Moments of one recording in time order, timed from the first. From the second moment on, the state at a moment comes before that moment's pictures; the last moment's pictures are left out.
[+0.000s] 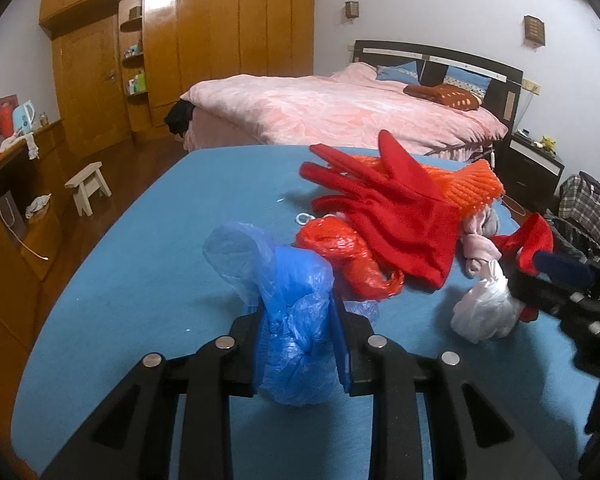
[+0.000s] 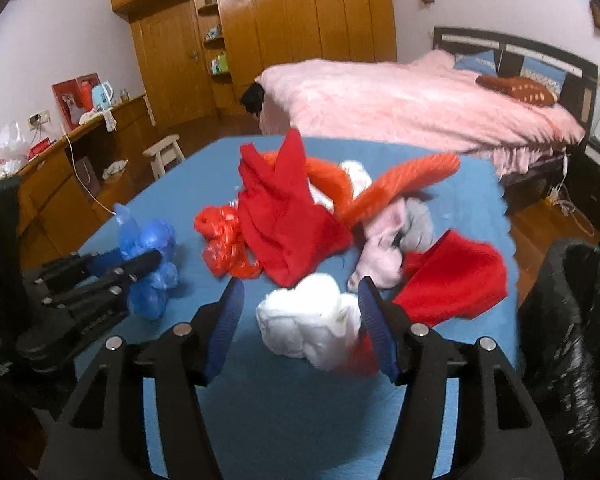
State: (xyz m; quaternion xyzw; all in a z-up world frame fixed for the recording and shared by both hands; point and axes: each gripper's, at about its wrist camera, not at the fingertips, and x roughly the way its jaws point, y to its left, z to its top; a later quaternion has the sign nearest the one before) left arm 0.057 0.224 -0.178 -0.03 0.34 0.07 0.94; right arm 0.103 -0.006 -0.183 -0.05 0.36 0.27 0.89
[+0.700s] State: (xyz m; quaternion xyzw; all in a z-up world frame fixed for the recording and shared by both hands) left arm 0.056 0.210 -0.149 -0.02 0.32 0.06 0.95; right arm 0.101 -0.017 -0.146 -0.01 0.34 0.31 0.89
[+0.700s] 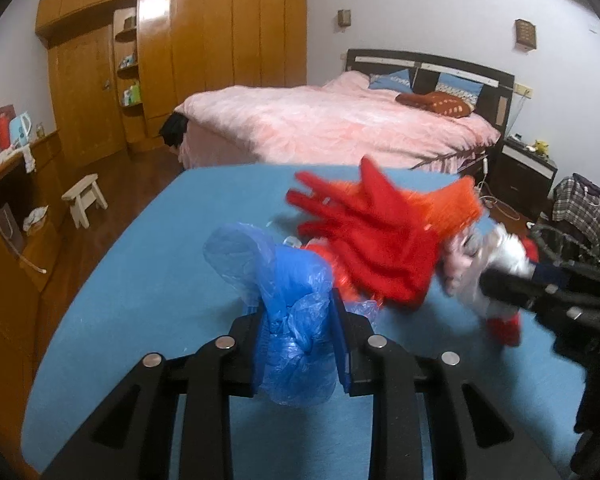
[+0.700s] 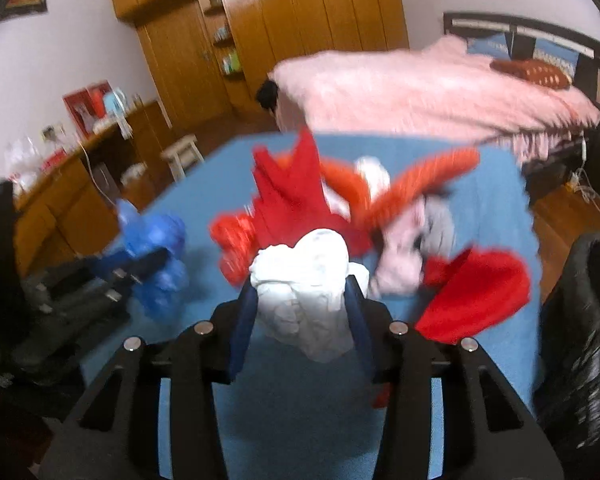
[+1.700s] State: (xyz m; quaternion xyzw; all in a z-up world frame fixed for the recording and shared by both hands) left arm 0.123 -0.080 -0.073 0.02 0.24 -0.24 0.94; right arm 0.094 -0.331 -0.114 0.05 0.29 -0.02 0.96
